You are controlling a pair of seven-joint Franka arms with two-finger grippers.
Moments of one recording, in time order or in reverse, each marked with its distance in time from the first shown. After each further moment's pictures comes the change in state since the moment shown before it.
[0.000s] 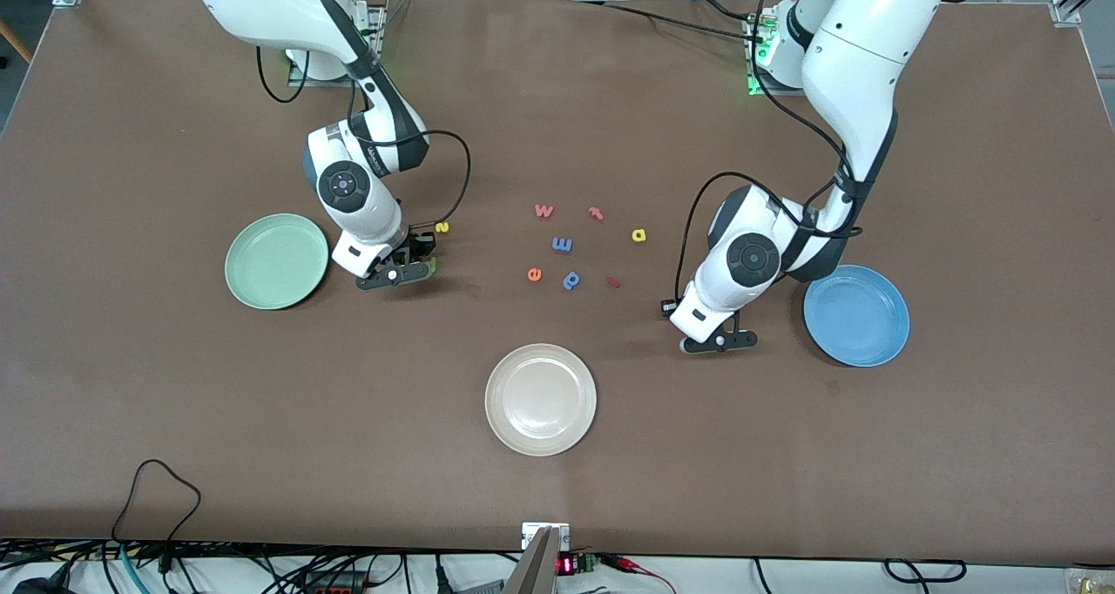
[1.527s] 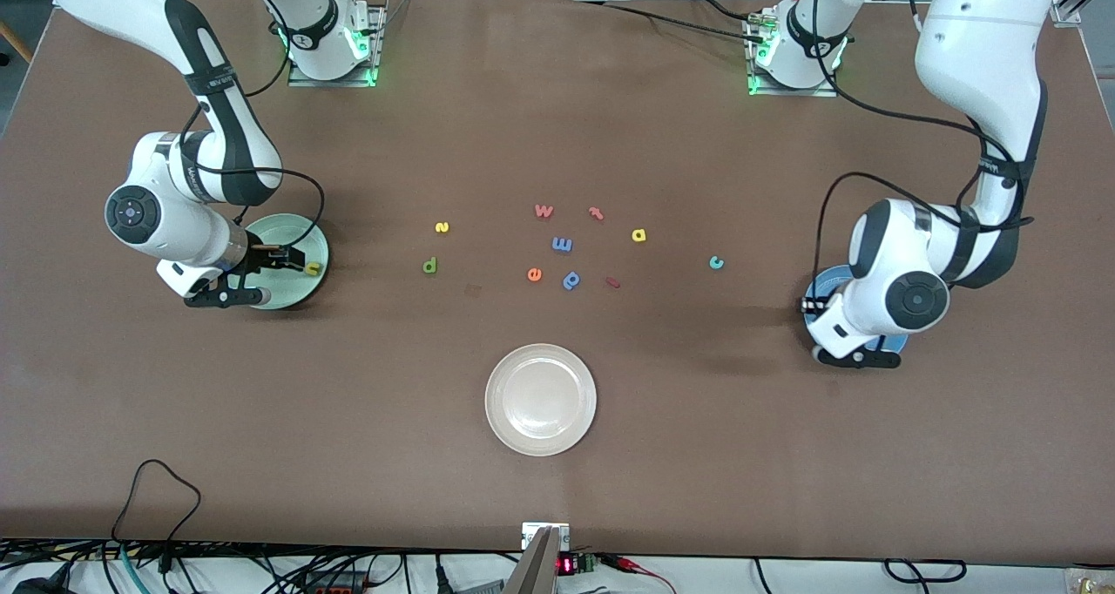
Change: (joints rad) left arm 0.213 -0.138 0.065 0.005 0.120 -0.364 0.379; right arm -0.389 -0.109 -0.012 0.043 -0.001 -0.220 -0.242
